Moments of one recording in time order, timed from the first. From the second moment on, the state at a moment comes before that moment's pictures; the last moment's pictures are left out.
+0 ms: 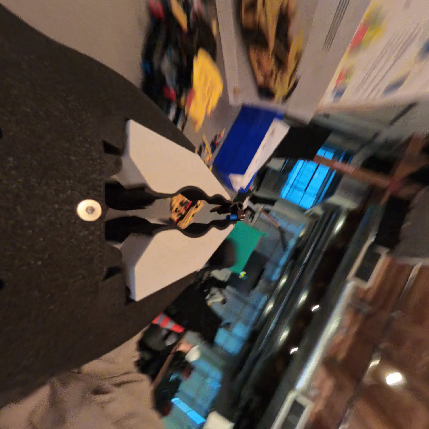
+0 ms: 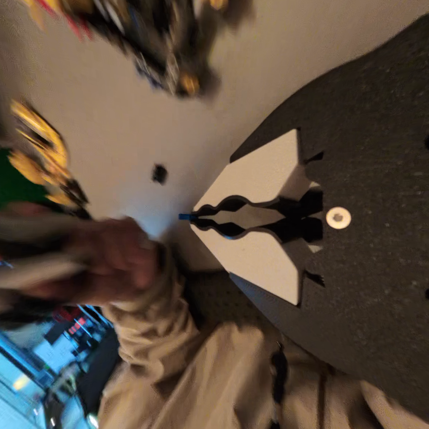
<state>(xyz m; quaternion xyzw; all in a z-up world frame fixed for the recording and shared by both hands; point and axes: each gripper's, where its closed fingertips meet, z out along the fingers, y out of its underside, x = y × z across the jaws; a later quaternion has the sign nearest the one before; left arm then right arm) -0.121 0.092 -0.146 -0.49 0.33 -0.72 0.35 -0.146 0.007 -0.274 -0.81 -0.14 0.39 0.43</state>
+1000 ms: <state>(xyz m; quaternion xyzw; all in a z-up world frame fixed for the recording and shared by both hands) -0.126 0.056 -0.188 -0.40 0.58 -0.49 0.50 -0.096 0.030 -0.205 -0.74 -0.05 0.31 0.60</state>
